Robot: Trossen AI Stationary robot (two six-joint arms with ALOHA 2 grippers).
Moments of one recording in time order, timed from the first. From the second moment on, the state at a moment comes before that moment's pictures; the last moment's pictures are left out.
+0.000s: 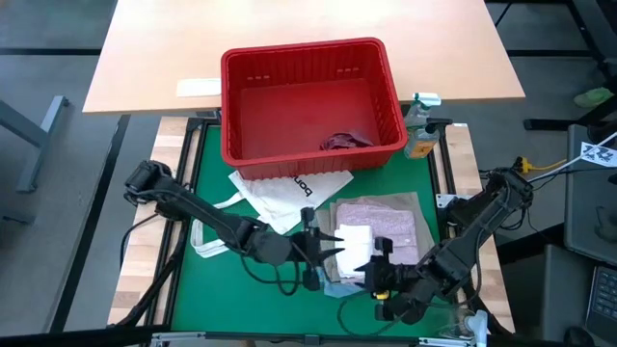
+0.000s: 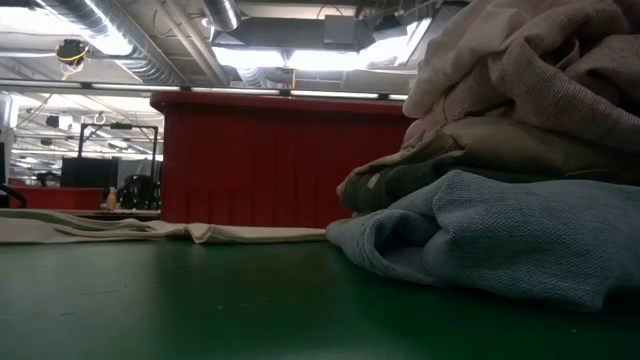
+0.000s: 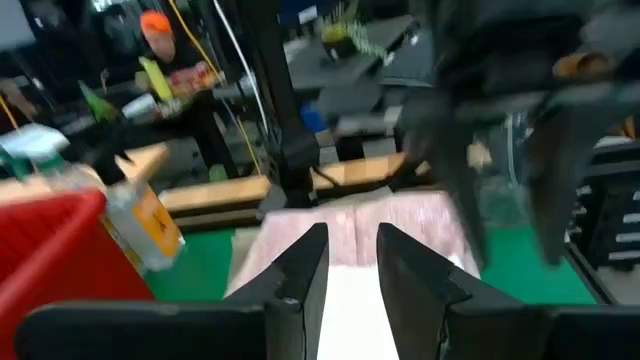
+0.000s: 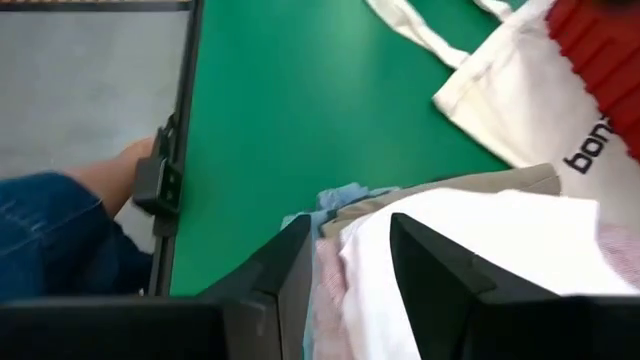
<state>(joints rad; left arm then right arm) -0.44 1.76 1.39 0.14 -0.60 0.09 0.78 1.62 1.50 -0.84 0.53 0.64</state>
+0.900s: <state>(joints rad) -0.46 1.63 1.39 -0.01 -0.87 0.10 -0.01 1.62 2.04 -1.13 0.53 0.08</state>
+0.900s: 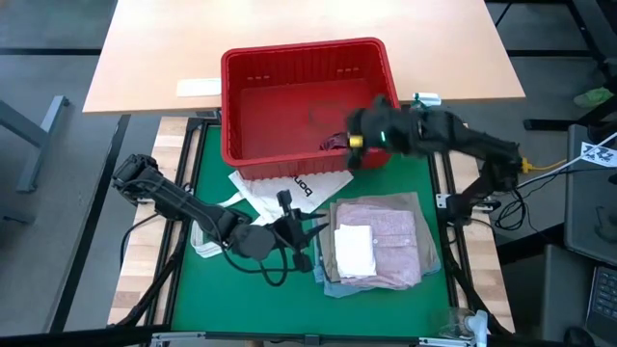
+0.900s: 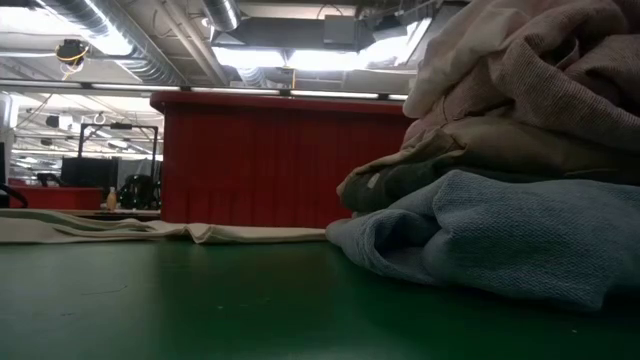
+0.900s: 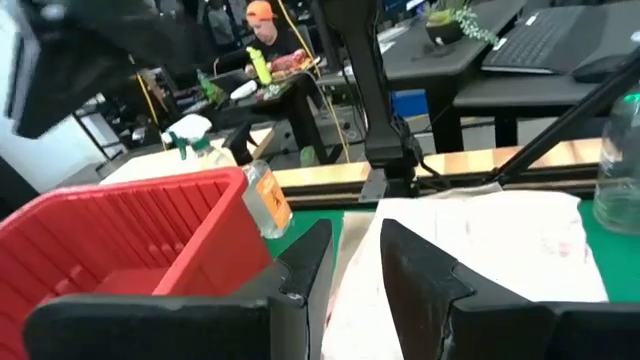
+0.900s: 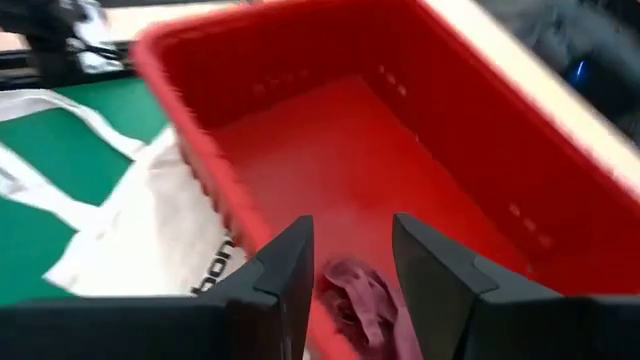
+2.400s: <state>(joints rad) -0.44 1.64 1.39 -0.04 -0.87 -0.02 -0.59 2.29 2.03 -1.08 -0.20 0.11</state>
